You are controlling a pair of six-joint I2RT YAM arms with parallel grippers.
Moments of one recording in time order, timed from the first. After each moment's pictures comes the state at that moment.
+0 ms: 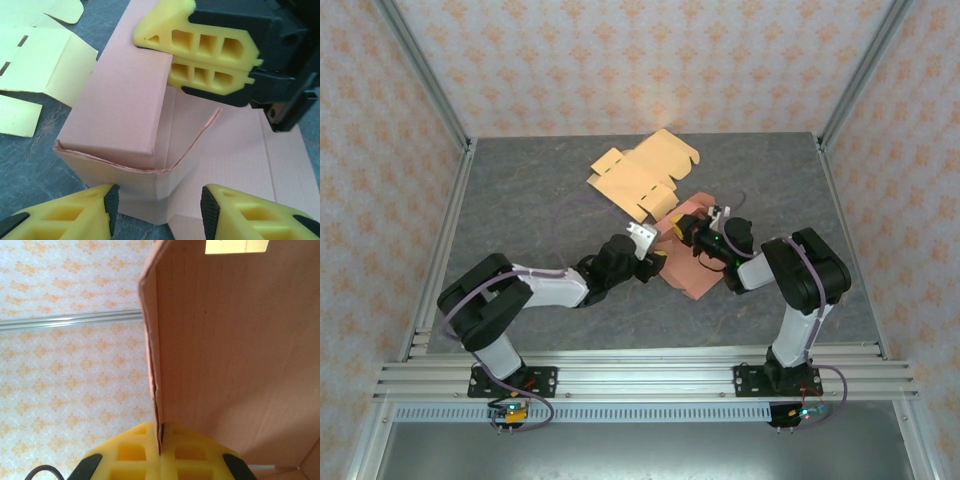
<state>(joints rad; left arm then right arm) -0.78 1.68 0.70 0.49 -0.09 -0.17 0.35 1.83 0.52 1.18 -0.54 1.53</state>
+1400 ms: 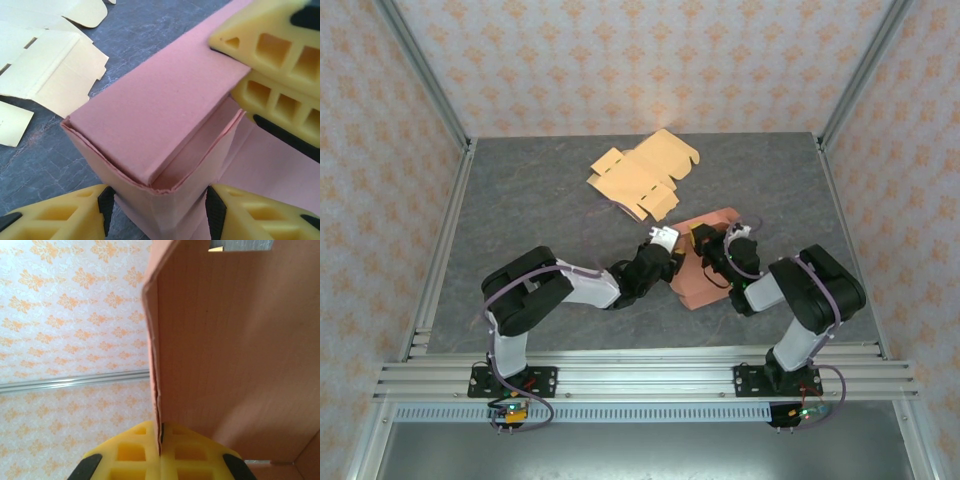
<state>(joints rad) -0.91 1.90 0.88 0.52 -0.42 -0.26 0.41 1.68 0.32 1.22 -0.16 1.56</state>
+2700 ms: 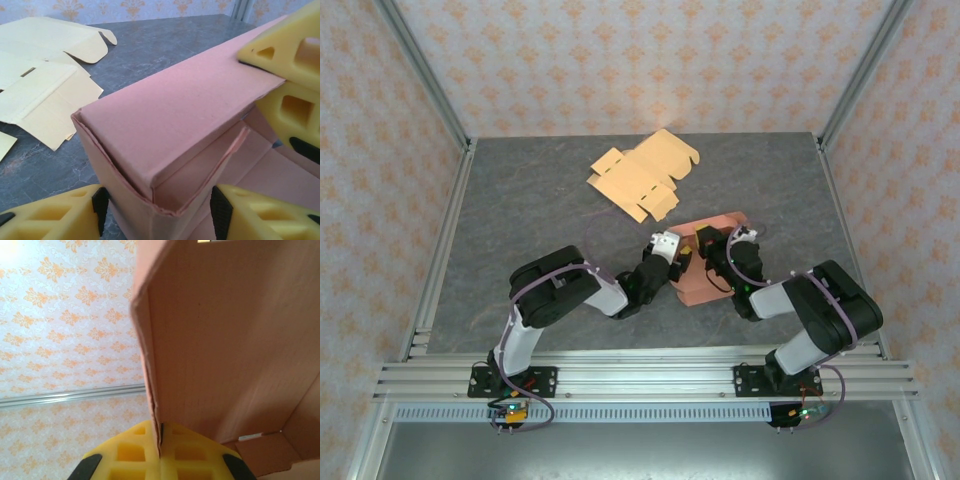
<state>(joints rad) -0.94 2.07 0.86 0.92 -0.48 -0.22 0.44 1.54 0.29 1.09 -0.06 1.56</state>
